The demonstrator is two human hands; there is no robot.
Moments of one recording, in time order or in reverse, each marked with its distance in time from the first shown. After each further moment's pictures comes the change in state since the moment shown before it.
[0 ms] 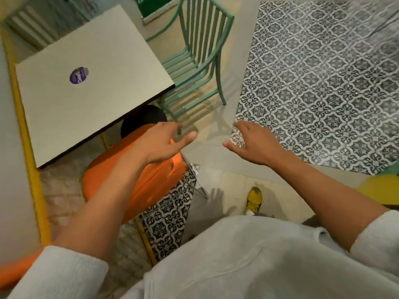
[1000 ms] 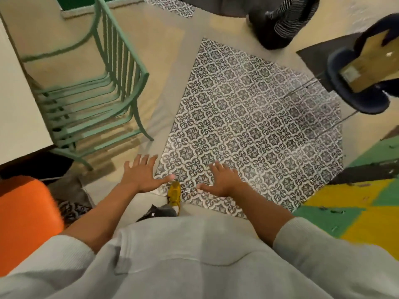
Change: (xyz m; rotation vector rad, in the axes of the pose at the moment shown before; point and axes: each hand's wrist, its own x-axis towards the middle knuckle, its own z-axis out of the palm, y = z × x) left_hand 0.409 0.158 0.107 -0.024 -0.194 -0.172; right_hand 0.209 0.352 -0.049 -0.147 -0.621 0.234
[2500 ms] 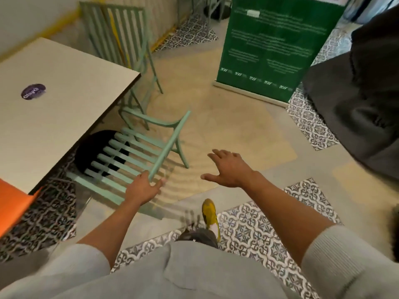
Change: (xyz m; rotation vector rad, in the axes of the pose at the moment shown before) left_hand 0.416 0.047 -0.364 -0.775 0.425 -1.092; right_hand 0.546 -0.034 -0.667 -0.622 0.259 -1.099
